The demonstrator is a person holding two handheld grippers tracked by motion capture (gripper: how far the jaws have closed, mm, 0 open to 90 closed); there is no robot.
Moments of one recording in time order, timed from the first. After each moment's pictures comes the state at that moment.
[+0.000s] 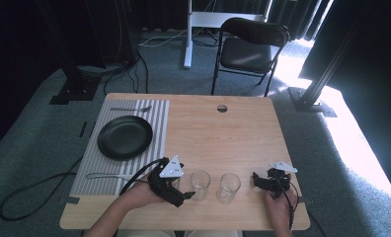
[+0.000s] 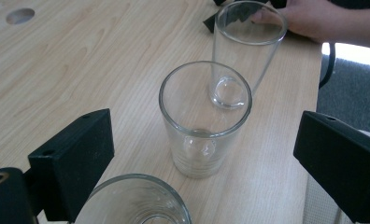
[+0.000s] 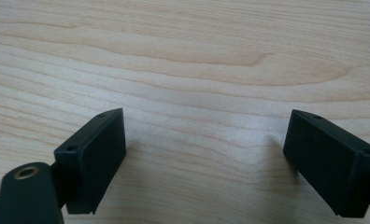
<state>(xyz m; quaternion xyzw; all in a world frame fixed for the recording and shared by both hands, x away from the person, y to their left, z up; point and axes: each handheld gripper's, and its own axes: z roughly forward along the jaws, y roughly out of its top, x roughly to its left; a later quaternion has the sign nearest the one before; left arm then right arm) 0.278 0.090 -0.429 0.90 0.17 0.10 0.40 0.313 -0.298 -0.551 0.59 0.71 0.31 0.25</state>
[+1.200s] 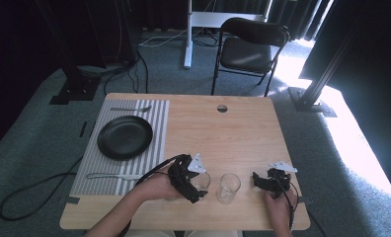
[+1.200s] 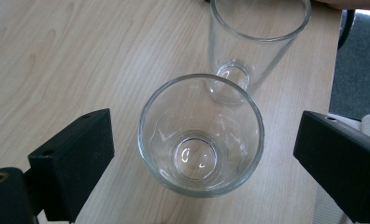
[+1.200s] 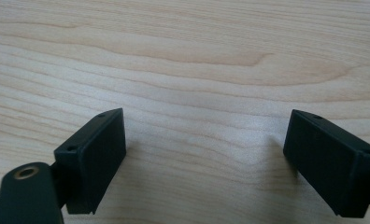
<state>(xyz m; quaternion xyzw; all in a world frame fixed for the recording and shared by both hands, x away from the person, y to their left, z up) 0.299 0.040 -0.432 0.94 0.15 0.07 0.31 0.313 -0.298 -0.551 0.59 0.71 0.31 0.25</state>
